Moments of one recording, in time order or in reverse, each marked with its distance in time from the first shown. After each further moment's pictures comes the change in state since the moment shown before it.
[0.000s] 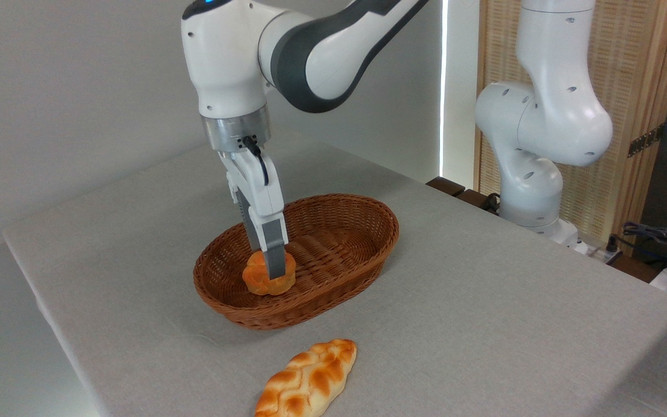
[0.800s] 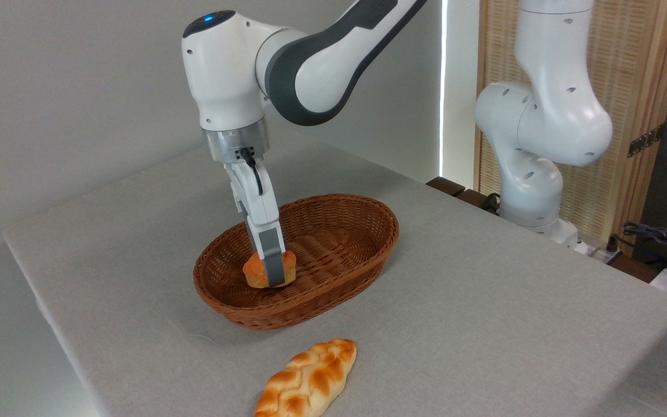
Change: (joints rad) arm -0.005 0.022 -0.025 -0.024 0.044 0.033 0.002
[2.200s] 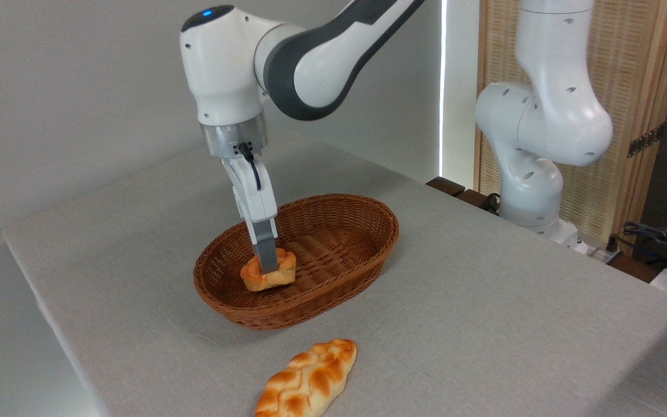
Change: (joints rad) arm 0.002 -0.005 0.001 0.026 0.000 -0.033 0.000
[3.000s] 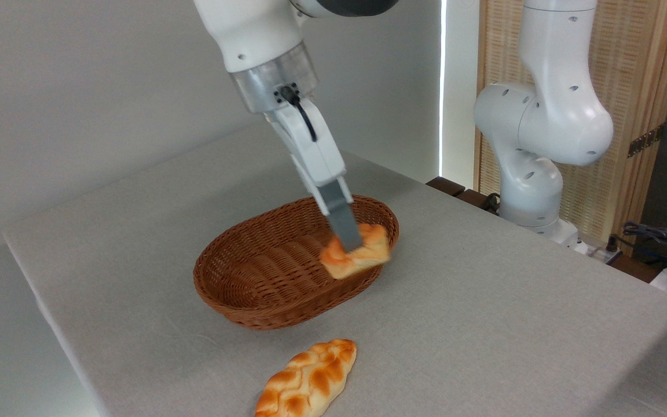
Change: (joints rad) arm 0.033 -0.047 0.217 0.238 0.176 -0.482 0.334
